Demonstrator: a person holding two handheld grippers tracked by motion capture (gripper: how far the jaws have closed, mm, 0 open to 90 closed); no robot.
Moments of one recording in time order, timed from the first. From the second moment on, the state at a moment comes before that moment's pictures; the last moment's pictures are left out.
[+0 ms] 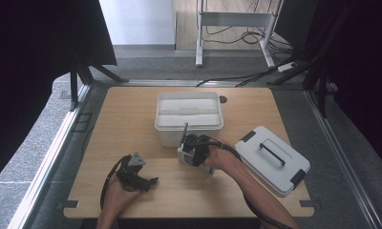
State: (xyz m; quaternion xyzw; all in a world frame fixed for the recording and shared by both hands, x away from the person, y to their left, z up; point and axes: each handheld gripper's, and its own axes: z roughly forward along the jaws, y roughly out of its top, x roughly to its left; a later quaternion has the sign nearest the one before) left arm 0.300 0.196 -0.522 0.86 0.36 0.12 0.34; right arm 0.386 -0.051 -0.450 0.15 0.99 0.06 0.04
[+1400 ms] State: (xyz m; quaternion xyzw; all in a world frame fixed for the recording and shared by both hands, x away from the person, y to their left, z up) left arm 0.299 0.196 -0.522 0.86 0.36 0.12 0.33; right arm 0.279 -0.079 -0.437 0.10 0.99 0.07 0.02
